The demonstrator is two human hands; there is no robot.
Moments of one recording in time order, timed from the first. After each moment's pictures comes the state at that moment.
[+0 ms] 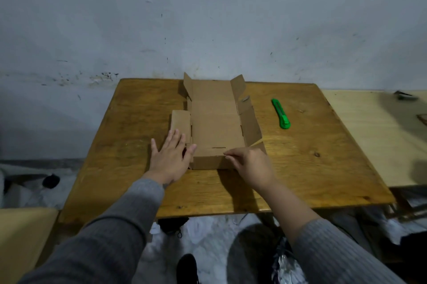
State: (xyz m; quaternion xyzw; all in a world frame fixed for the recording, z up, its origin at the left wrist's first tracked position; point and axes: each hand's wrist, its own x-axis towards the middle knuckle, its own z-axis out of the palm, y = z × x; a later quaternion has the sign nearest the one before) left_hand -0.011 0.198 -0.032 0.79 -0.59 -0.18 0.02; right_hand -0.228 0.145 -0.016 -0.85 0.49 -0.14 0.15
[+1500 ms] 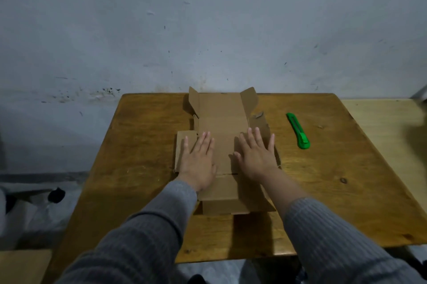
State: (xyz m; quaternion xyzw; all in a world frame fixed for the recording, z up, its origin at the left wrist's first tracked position) left_hand -0.025 0.114 -0.038 0.73 -0.67 -0.04 -0.12; right_hand -0.176 0.043 -0.040 -0.84 0.53 0.10 0.03
